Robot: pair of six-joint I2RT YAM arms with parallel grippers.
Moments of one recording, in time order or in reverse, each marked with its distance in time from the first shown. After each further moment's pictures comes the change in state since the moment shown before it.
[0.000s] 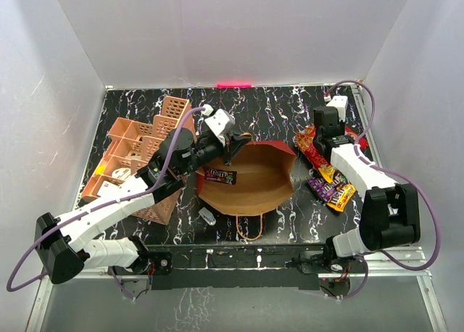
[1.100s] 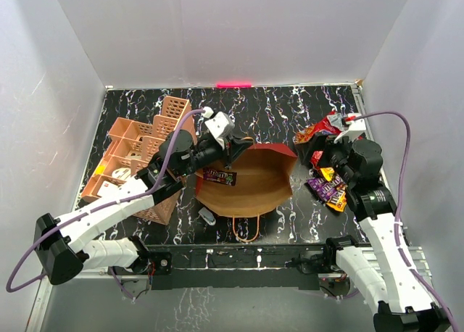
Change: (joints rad) left arm -0.002 -0.016 -0.021 0.018 0.050 -0.020; right arm -0.006 -0.725 -0.192 -0.094 -0.793 0.216
